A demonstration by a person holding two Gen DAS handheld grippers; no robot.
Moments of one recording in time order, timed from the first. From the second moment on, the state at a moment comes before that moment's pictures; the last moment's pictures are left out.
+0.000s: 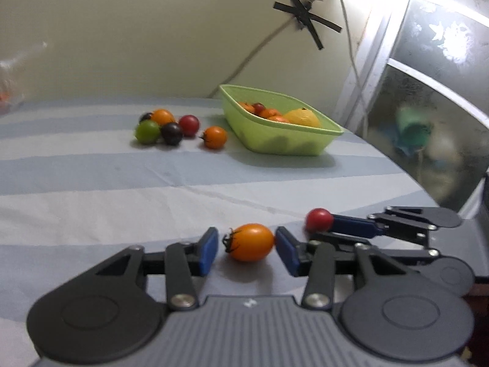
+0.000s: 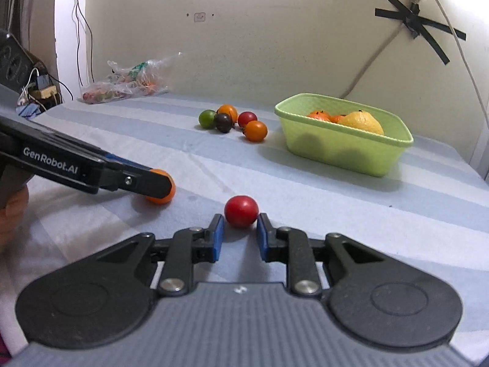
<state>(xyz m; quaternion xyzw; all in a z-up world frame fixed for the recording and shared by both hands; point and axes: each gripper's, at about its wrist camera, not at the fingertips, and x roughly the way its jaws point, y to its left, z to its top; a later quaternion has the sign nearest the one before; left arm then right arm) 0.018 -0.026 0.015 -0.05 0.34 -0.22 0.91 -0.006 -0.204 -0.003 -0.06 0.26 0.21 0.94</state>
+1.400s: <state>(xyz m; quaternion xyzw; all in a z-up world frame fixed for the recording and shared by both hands) 0.006 -0.041 0.006 -0.01 0.31 -0.17 0.93 -0.007 -0.207 -0.006 -0.06 0.26 0.19 0.95</state>
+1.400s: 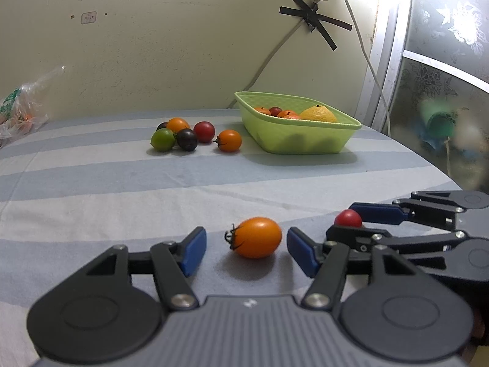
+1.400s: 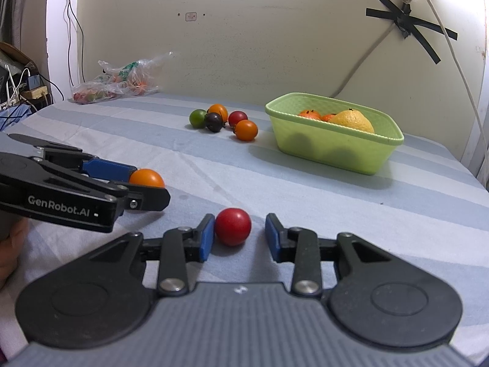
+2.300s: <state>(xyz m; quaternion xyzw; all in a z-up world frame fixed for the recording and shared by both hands) 0.002 -0.029 0.008 -0.03 0.29 -0.15 0.94 -0.009 -0.209 -0.007 -0.05 0.26 0.20 0.94</state>
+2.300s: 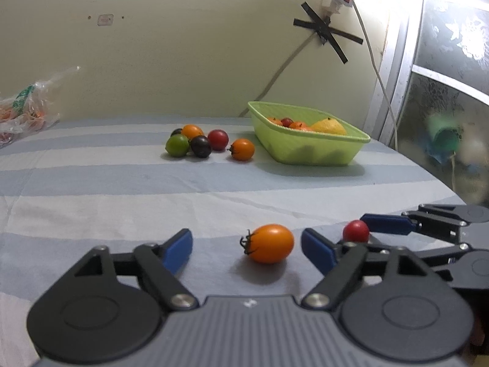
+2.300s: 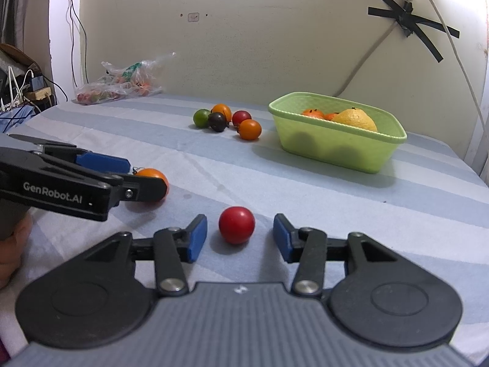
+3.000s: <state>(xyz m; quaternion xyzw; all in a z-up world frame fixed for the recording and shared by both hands) 0.001 -0.024 0.008 -0.04 0.28 -0.14 0.95 -0.008 -0.210 -0.008 -0.05 0.26 0.20 0.94</state>
